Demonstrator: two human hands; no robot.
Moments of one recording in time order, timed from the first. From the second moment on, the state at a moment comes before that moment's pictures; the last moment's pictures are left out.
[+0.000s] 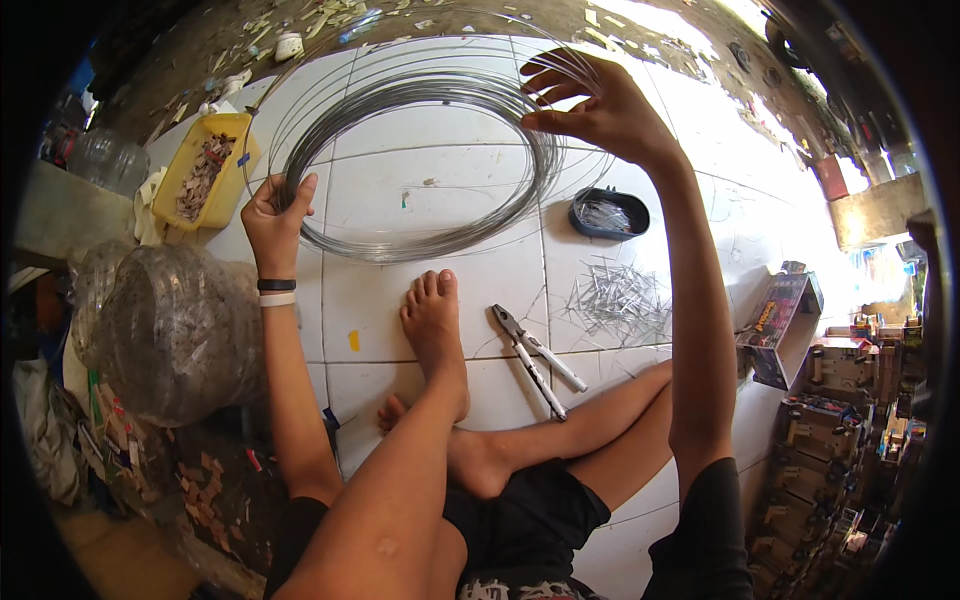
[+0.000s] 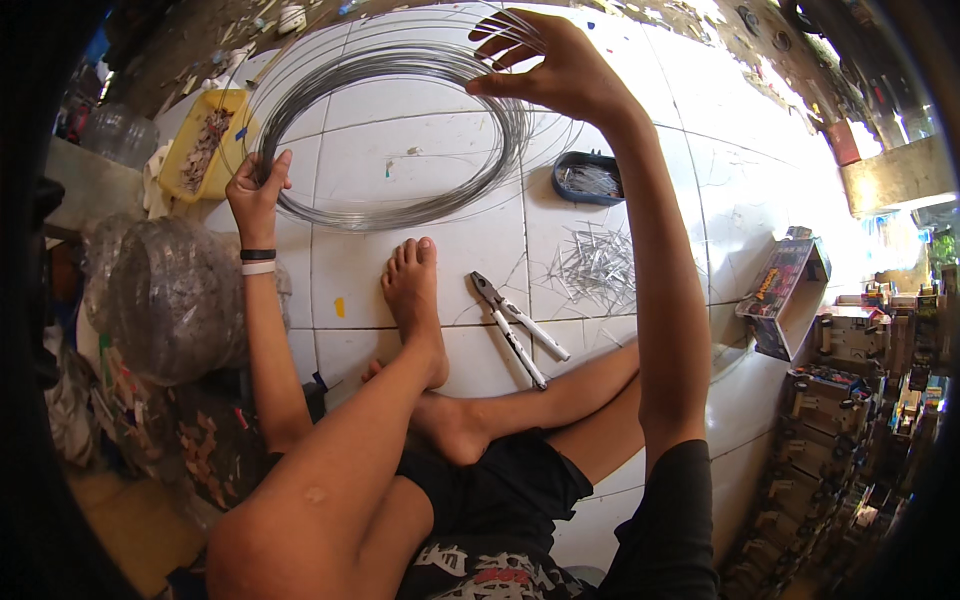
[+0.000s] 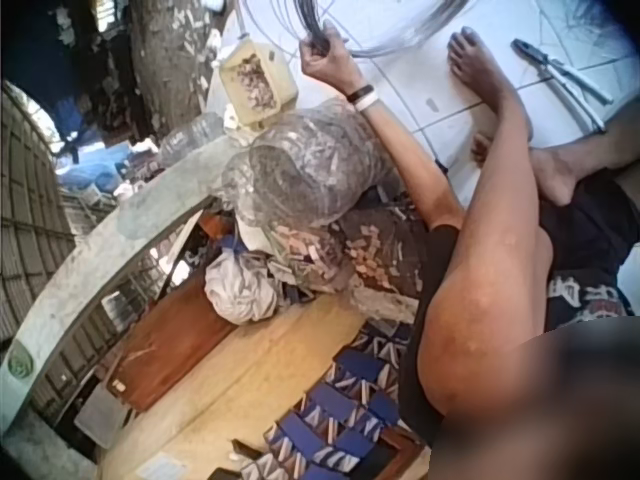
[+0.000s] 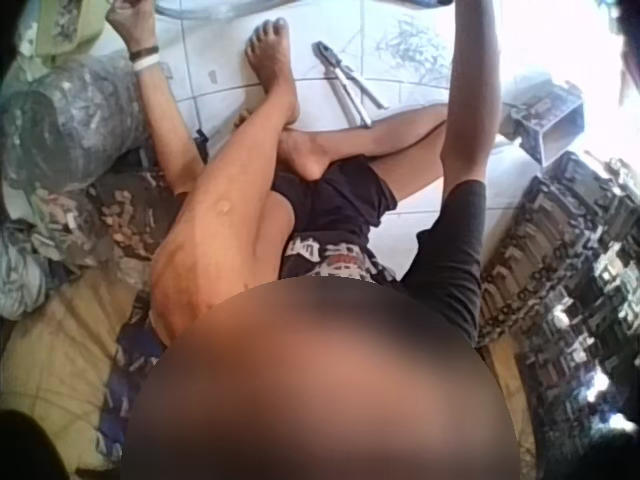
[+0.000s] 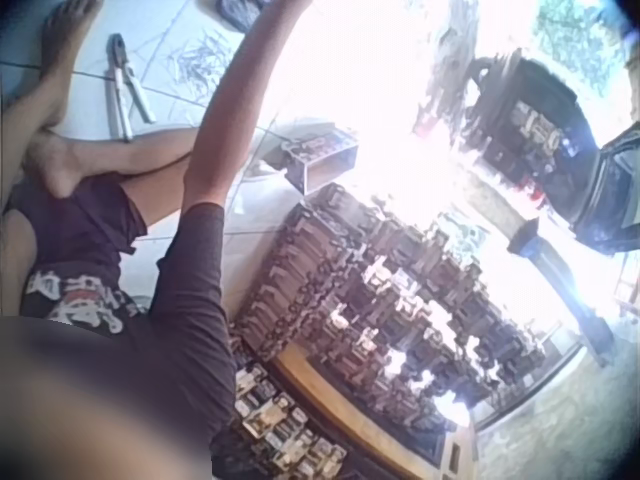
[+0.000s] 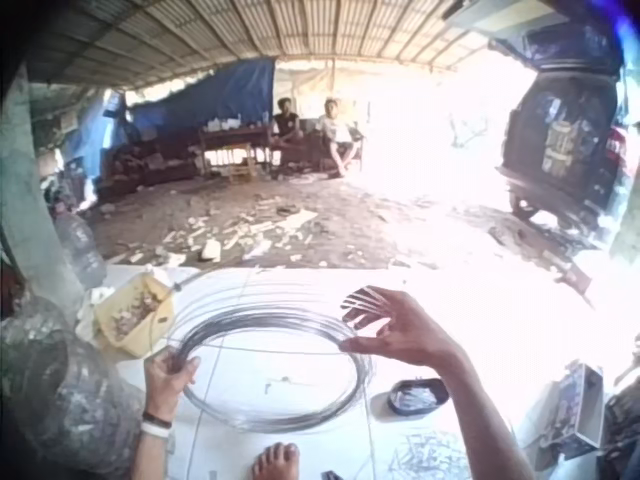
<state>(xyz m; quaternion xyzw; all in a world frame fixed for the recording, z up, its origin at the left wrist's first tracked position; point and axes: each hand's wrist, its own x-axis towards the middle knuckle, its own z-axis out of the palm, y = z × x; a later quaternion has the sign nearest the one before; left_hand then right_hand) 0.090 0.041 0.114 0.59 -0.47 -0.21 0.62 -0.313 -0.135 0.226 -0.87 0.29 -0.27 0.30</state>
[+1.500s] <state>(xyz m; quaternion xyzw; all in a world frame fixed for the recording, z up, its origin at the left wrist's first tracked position) 0.041 0.047 0.165 0.43 -0.35 -0.27 0.79 -0.323 -0.105 0.287 -0.70 0.25 -0.41 0.54</state>
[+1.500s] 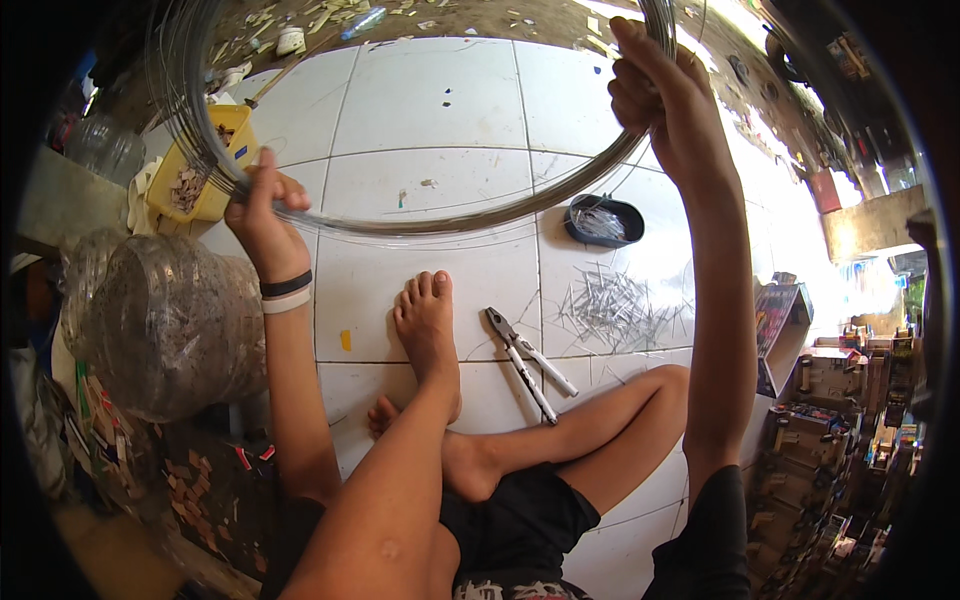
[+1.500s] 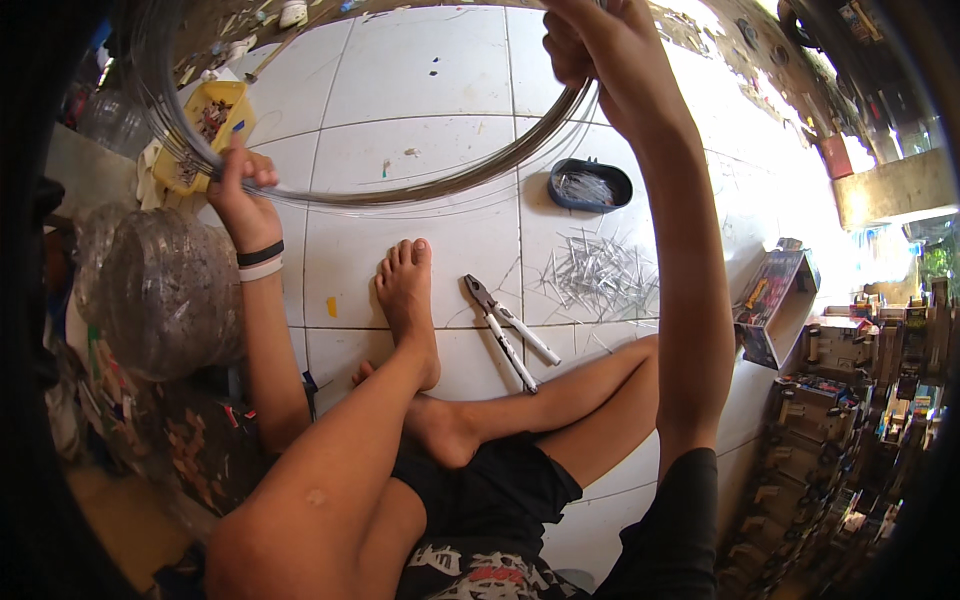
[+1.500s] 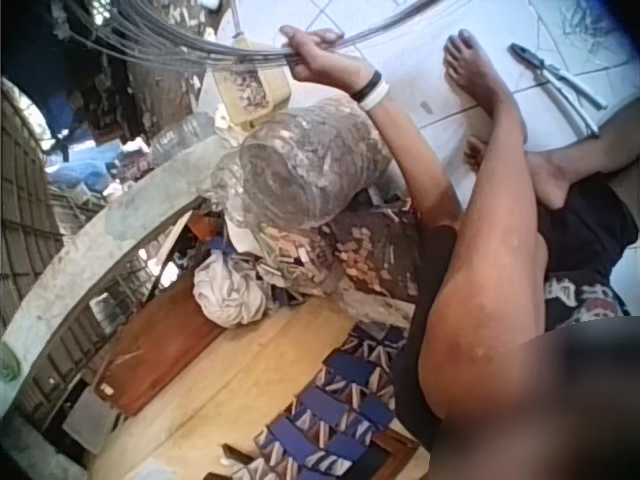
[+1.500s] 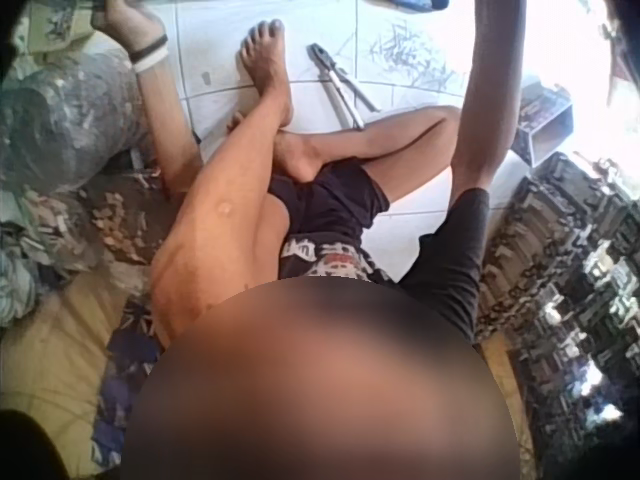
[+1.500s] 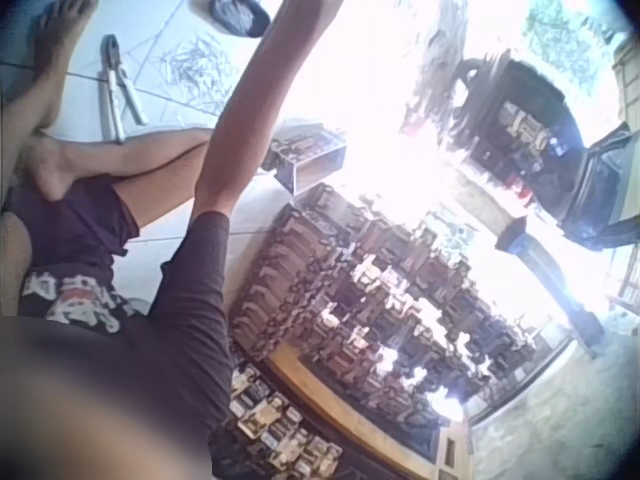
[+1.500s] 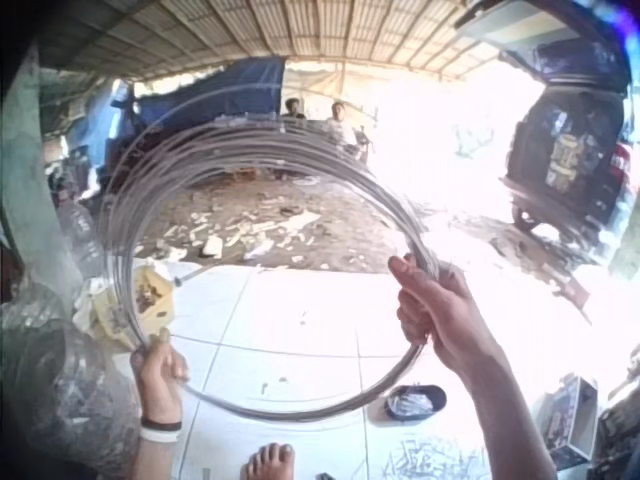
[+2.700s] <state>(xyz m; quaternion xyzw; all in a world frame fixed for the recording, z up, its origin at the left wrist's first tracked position) 0.013 0.007 0.283 0.59 -0.77 0.13 0.23 -0.207 -0.081 0.268 -0.89 0.35 -0.22 0.19</state>
